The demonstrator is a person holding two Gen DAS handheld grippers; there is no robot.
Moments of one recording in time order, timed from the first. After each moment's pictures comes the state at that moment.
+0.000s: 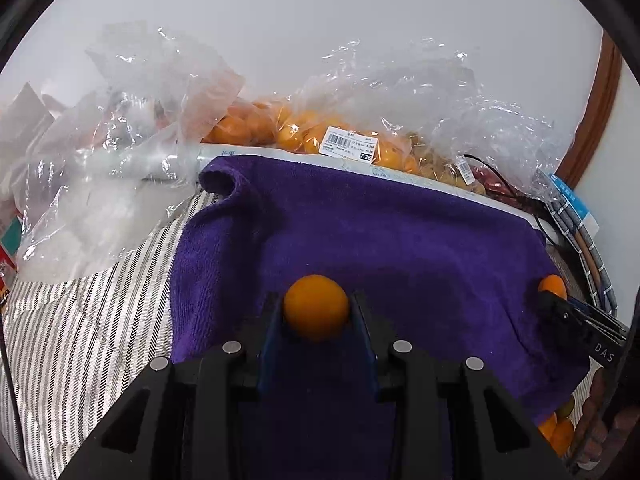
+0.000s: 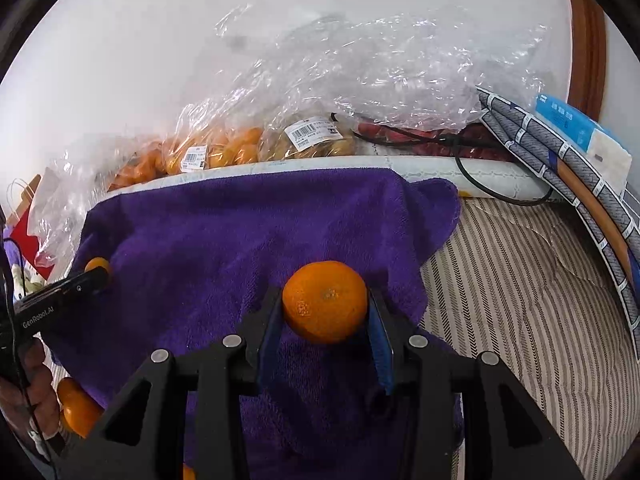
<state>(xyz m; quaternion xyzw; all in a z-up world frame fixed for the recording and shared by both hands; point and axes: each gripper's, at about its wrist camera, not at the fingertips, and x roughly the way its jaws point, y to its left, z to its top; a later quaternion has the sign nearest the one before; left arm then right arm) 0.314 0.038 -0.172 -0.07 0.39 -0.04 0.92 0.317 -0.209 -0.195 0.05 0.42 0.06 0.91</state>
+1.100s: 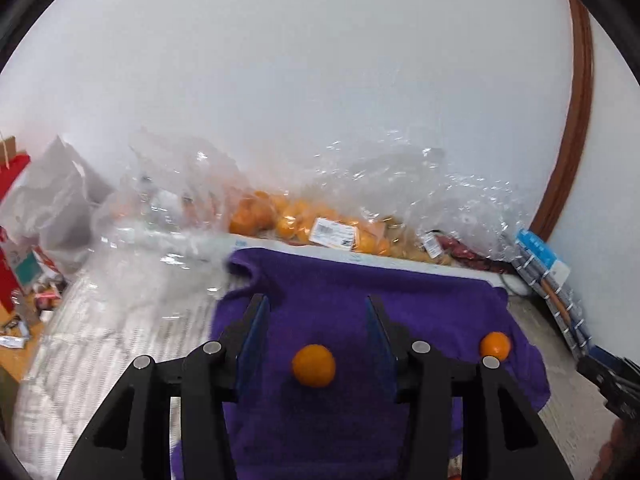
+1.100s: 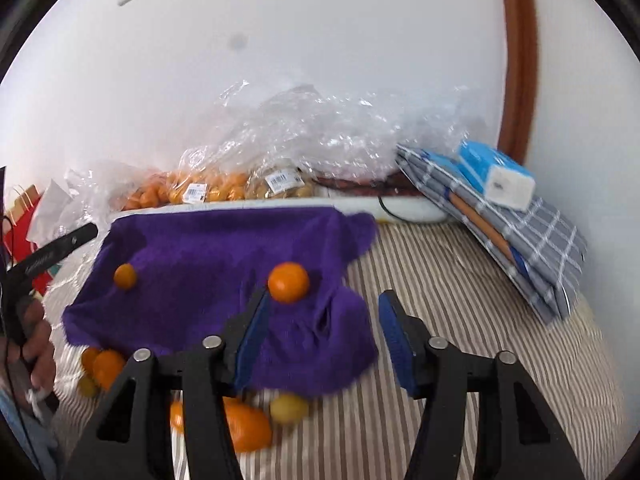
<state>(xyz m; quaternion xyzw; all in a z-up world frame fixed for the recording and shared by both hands) 0.270 0.050 -0.106 -0.08 0.28 -0.03 0.96 0.212 -0.232 -0.126 0.03 0.35 -0.01 0.93</state>
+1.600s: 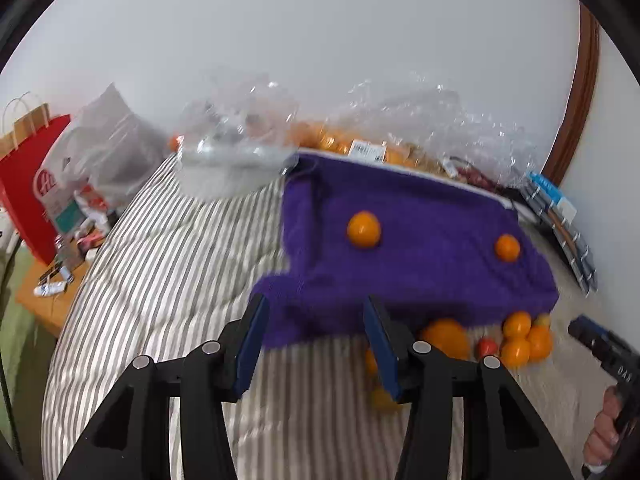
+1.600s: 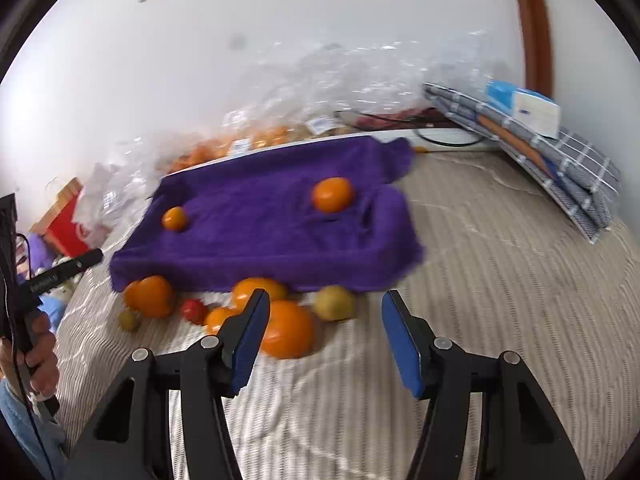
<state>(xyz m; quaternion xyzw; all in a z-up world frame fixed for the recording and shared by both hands) 0.177 0.080 -0.140 -0.06 0.36 -0.01 0.93 0.162 -0.224 -0.169 0.08 0.39 0.08 0.92</state>
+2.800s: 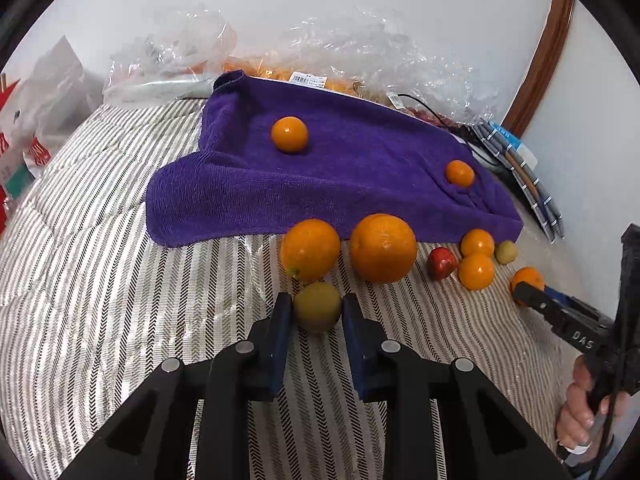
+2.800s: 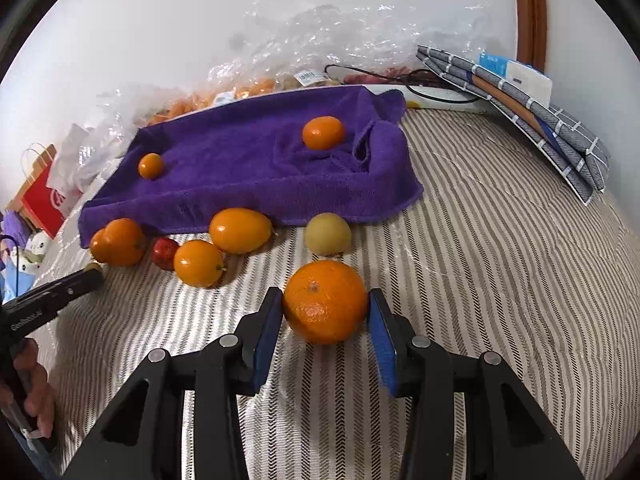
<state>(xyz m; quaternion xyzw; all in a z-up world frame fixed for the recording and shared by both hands) 0.159 0.038 -0.186 -0.09 0.41 -0.10 0.90 0.156 -0.209 -0.203 0.05 0.44 0.03 0.90</state>
